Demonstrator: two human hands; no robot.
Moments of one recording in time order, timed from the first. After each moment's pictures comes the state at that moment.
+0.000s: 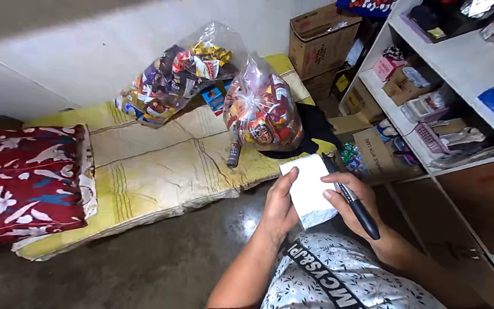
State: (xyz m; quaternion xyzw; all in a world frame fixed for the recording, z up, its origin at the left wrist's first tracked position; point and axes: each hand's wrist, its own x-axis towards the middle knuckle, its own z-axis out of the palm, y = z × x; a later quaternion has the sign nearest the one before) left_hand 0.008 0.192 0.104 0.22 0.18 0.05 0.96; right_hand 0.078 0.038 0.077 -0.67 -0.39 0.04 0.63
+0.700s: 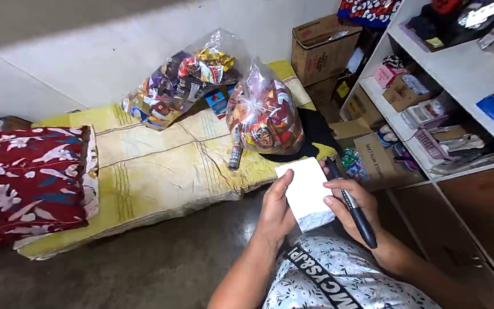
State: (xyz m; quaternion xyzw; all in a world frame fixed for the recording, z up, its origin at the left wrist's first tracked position) left_hand 0.000 0.191 0.107 0.20 0.15 0.07 0.97; right_hand 0.073 0.035 0.072 -0.64 -0.41 0.01 0.65
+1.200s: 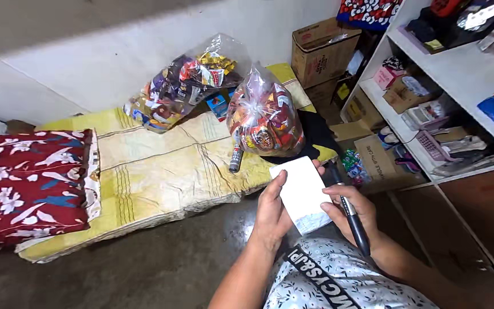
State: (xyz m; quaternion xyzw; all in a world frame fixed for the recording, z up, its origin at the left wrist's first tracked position) left_hand 0.001 0.201 0.106 0.15 0.07 0.07 0.98; right_hand 0.070 0.037 0.068 -0.63 -0.43 -0.01 0.64
